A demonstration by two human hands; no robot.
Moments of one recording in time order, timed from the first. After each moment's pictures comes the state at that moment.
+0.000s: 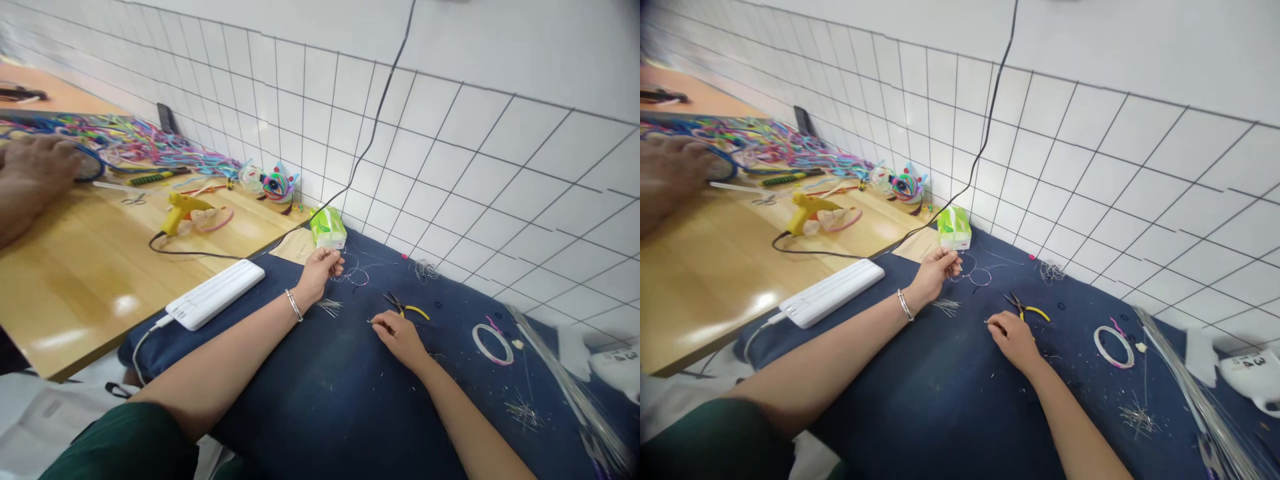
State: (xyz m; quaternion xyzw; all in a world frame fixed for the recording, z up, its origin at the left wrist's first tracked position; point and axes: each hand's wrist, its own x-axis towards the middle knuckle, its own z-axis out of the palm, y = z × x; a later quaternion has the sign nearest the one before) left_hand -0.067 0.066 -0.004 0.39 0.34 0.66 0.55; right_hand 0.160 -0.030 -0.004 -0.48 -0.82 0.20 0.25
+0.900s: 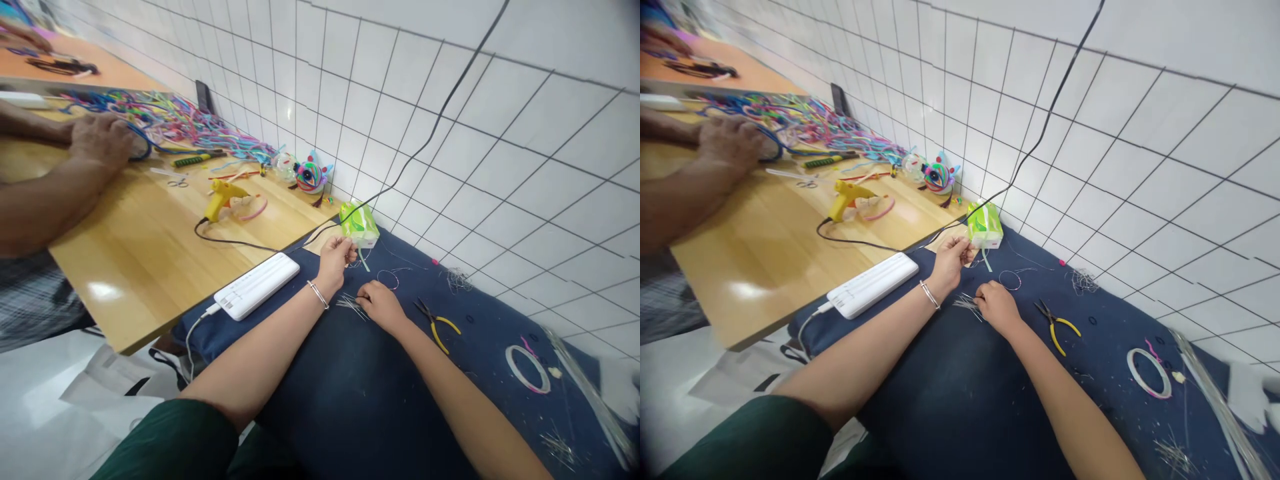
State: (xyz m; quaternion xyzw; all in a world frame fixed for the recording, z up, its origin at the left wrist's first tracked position) left_hand -0.116 0.092 0.004 0.29 0.33 0.74 0.51; right_hand 0.035 0.044 0.005 -0.46 -0.88 0.09 0.08
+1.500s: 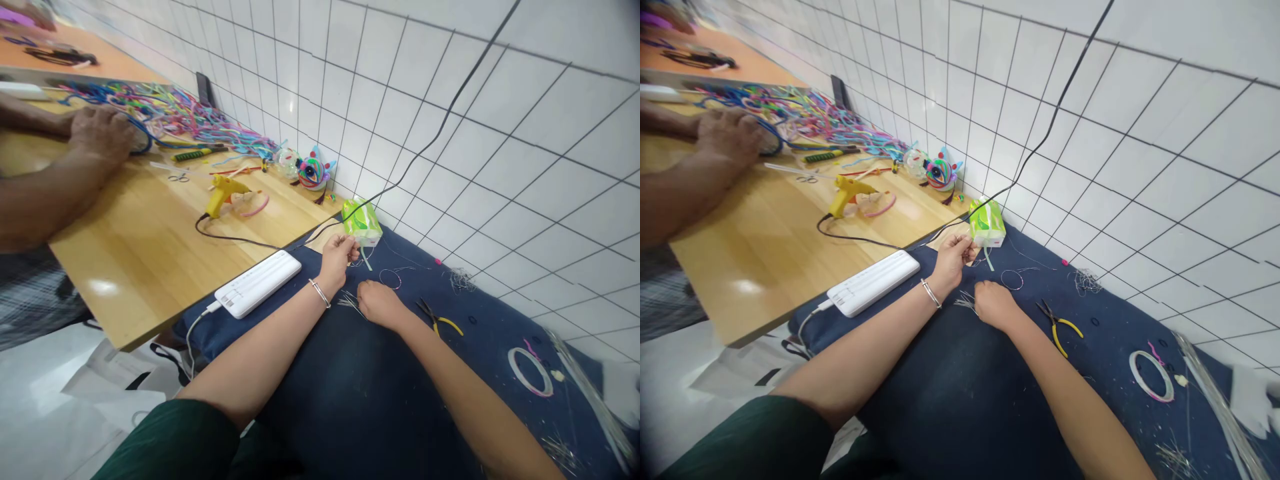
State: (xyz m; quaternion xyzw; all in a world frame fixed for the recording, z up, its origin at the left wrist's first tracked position) left_hand -0.117 0.093 0.003 0.29 0.34 0.73 0.51; right_hand 0.020 0.048 0.021 -0.40 -0.92 0.04 -0.04
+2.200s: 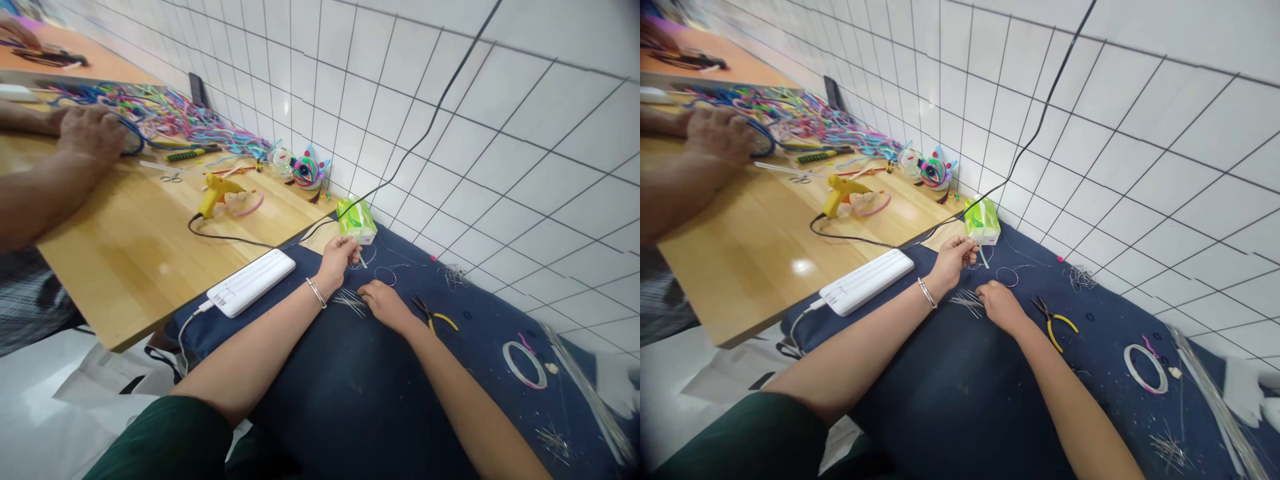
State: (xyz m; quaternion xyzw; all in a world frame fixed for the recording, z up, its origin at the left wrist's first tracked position) left_hand -0.106 0.086 0.005 0.34 0.34 0.69 0.54; right_hand 0.054 0.045 0.011 -0.40 -0.90 0.16 0.09
